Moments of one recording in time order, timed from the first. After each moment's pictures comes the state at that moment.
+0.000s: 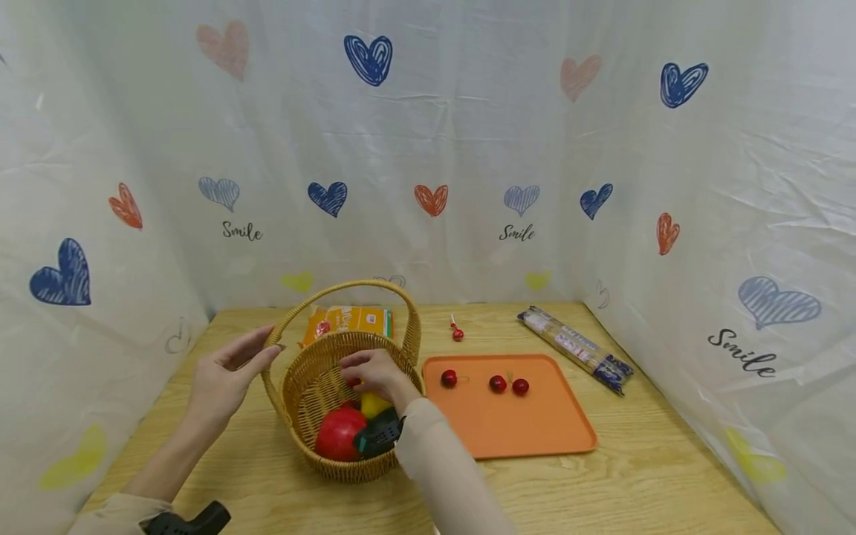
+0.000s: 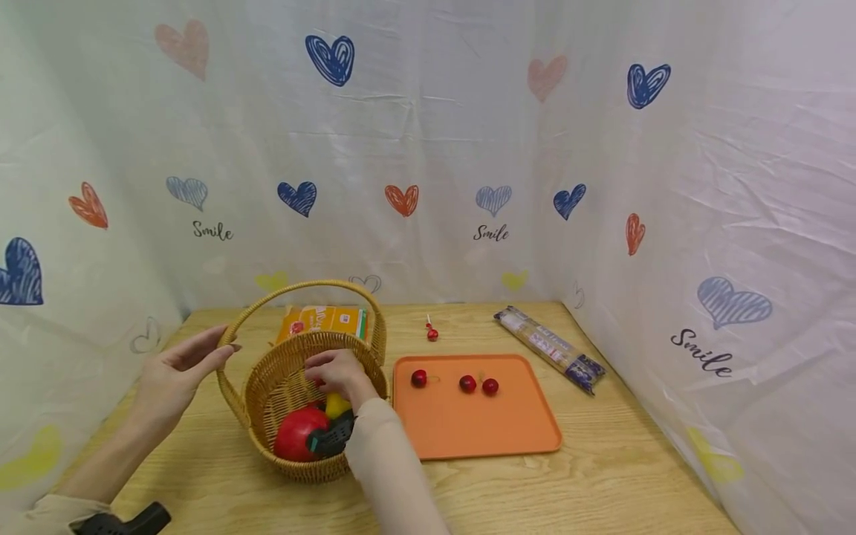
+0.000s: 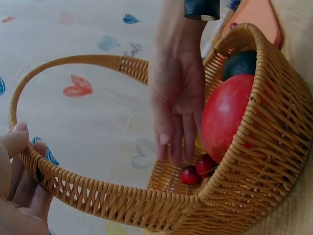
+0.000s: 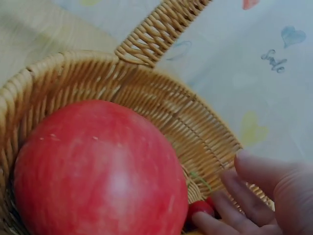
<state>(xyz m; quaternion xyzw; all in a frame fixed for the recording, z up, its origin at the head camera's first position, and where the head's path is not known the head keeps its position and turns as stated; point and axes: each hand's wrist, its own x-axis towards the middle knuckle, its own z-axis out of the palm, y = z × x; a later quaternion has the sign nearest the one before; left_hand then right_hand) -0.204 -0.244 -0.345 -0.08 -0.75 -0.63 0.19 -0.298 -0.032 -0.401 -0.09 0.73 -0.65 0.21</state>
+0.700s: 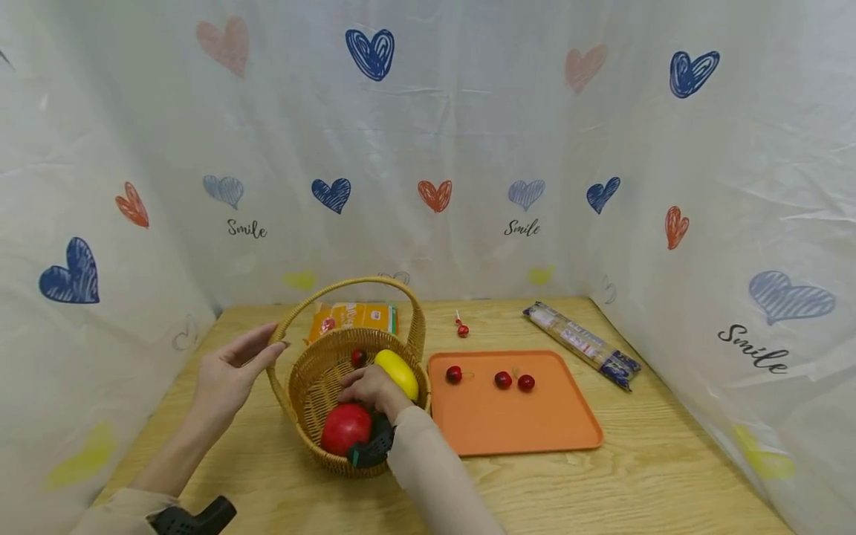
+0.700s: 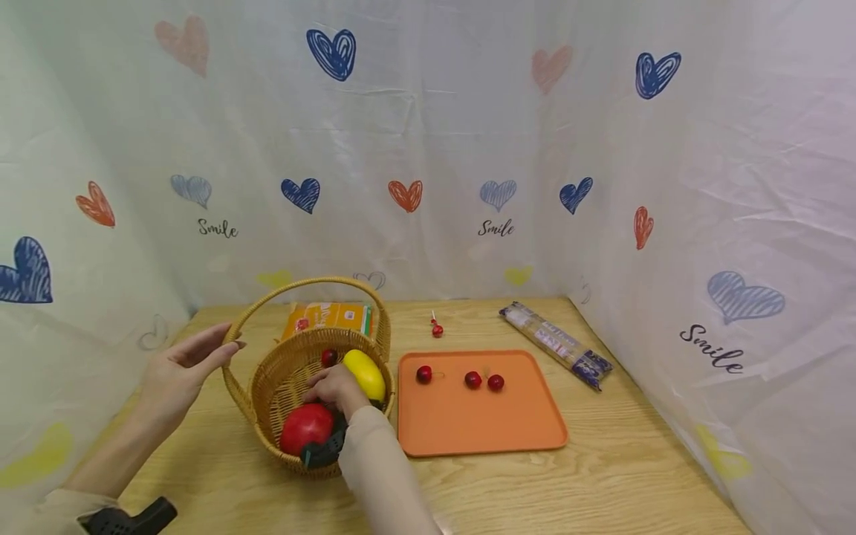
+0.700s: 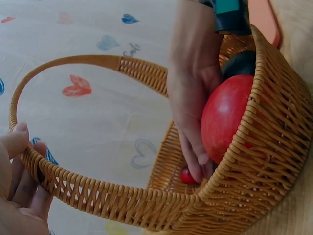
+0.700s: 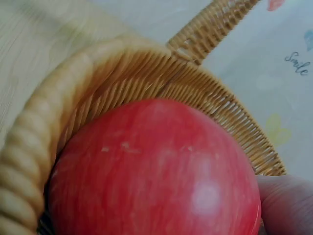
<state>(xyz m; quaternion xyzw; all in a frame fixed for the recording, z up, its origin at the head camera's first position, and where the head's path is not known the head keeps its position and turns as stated) -0.200 -0.244 -0.341 -0.07 -0.77 -0.60 0.18 -0.283 -0.052 -0.419 -0.05 0.83 -0.52 0.20</state>
